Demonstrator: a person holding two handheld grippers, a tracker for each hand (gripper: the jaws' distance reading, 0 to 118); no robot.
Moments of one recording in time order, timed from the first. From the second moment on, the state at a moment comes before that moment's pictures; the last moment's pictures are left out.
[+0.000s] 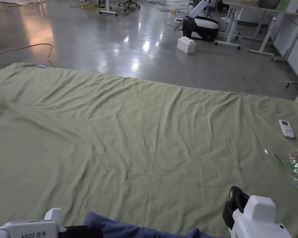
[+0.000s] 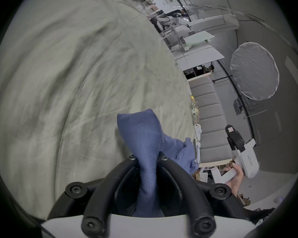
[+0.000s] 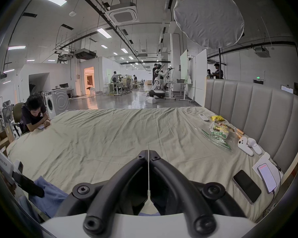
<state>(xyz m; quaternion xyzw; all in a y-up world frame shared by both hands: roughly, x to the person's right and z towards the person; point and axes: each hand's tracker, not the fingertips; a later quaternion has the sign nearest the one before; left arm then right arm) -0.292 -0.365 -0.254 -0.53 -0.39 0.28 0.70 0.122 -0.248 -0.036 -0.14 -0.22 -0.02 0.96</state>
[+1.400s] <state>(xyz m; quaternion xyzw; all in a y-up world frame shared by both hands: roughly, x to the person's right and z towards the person) -0.109 -0.264 -0.167 -0.49 -0.37 0.03 0.79 0.122 -0.268 -0.030 -0.18 -0.21 -0.04 0.96</state>
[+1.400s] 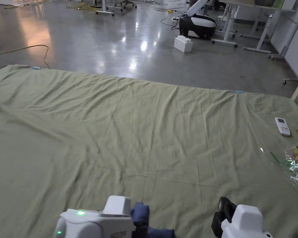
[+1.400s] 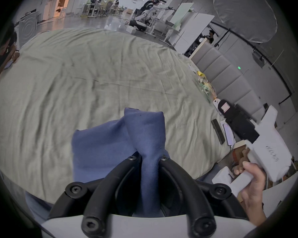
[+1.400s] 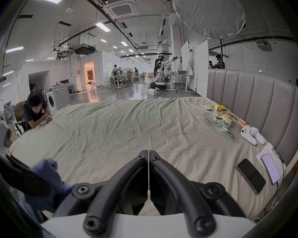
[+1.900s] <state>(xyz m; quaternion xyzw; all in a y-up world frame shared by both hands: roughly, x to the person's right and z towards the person) -0.075 -0.301 -0.152 -0.53 -0.39 0.03 0.75 0.133 -0.270 -0.019 -0.18 -0.23 -0.05 0.95</state>
